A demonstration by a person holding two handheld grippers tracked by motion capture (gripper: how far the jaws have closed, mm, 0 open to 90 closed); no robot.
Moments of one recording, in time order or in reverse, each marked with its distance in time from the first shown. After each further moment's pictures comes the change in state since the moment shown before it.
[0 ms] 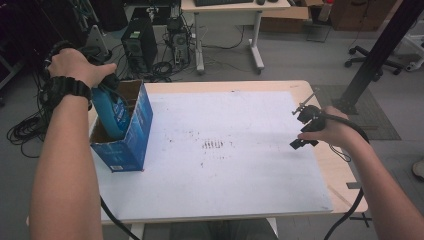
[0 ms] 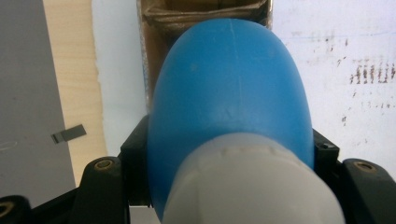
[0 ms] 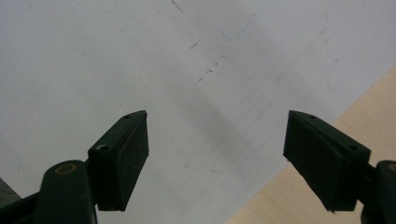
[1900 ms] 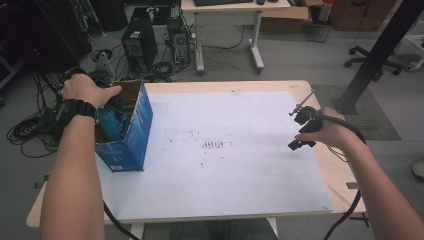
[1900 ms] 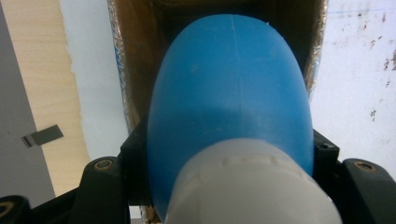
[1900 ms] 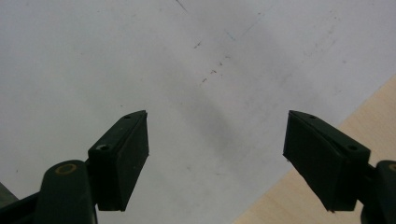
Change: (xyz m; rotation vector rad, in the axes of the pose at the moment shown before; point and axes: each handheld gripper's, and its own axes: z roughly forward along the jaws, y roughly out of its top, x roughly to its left) left arm 0.008 -0.004 0.061 0.060 -0.027 0.000; right arm 0.004 0.004 0.006 0.016 -0.003 -0.007
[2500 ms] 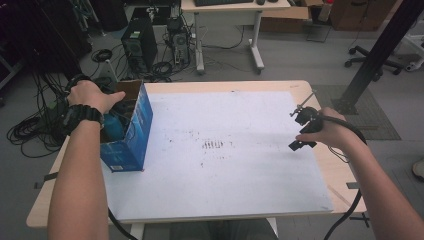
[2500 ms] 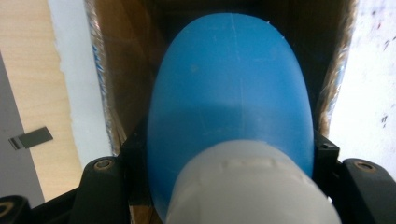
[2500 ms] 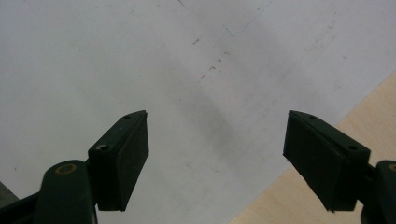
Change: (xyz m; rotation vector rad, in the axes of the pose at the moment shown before) left arm -0.001 0.001 0.020 0.007 0.002 -0.011; right arm -0.001 -0.003 0.000 0.007 0.001 0.005
